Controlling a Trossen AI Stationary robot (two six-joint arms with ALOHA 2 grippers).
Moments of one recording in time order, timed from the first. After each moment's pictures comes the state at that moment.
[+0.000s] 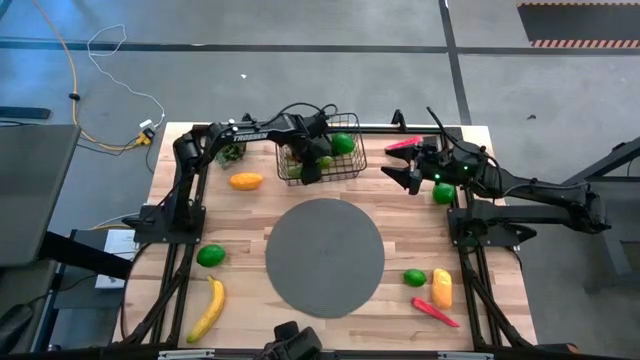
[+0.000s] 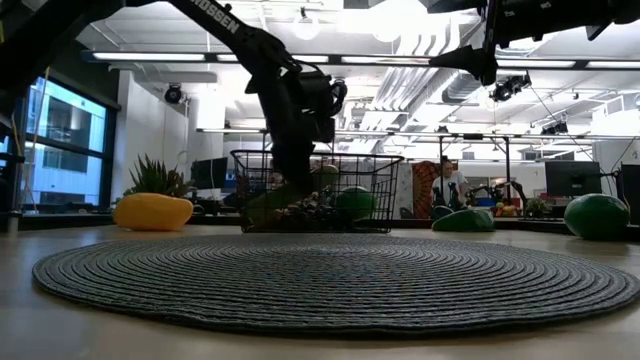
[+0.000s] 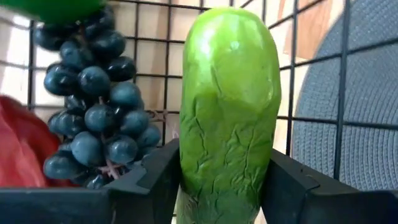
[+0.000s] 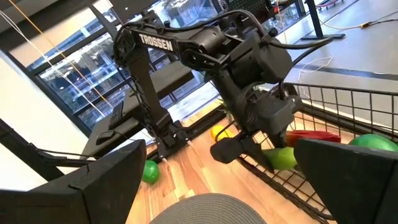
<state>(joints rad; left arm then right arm) 0.60 2.05 1.59 -0.81 0.20 0.27 -0.32 0.73 0.56 0.10 -0.06 0.50</state>
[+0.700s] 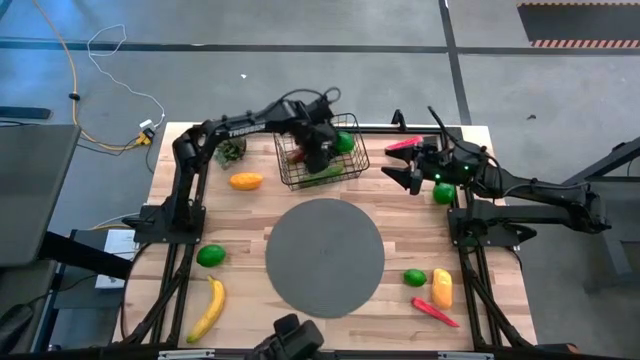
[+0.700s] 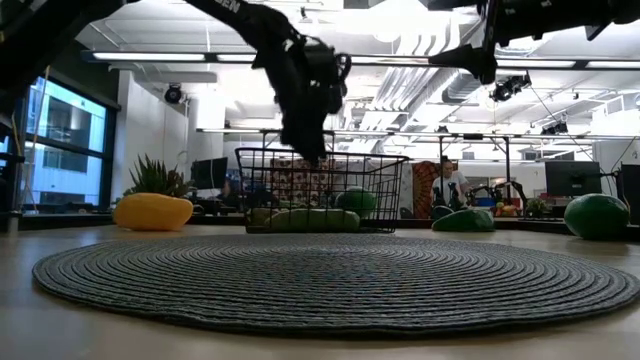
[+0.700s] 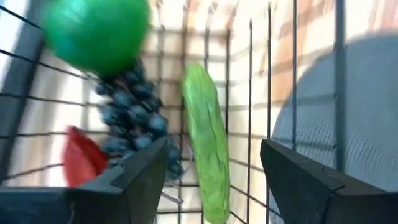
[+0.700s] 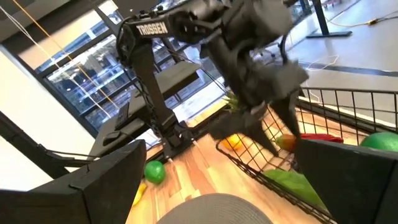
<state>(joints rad) 0.62 2.05 1.81 -0.95 0.21 0.18 -0.32 0.73 0.56 0.12 -0.08 0.51</state>
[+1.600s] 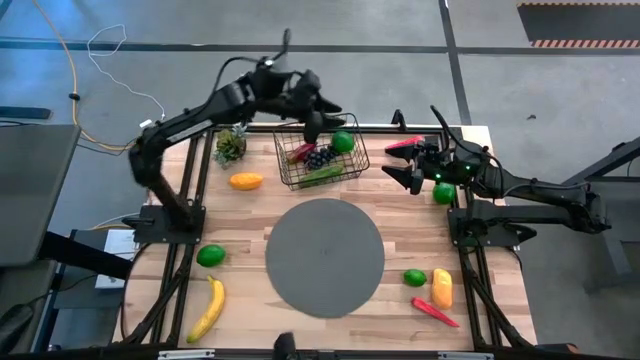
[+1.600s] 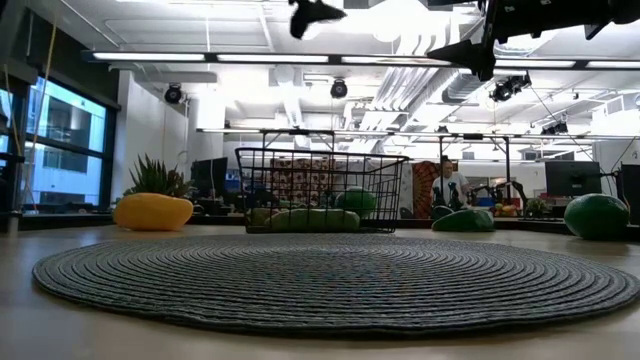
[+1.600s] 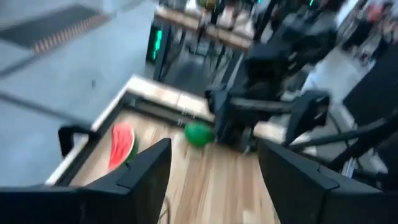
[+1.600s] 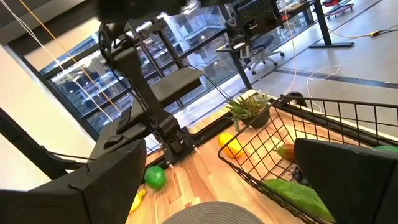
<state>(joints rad) 0.58 1.66 1.80 -0.47 0.38 -0.17 -0.32 0.72 0.56 0.15 -0.08 0.49</state>
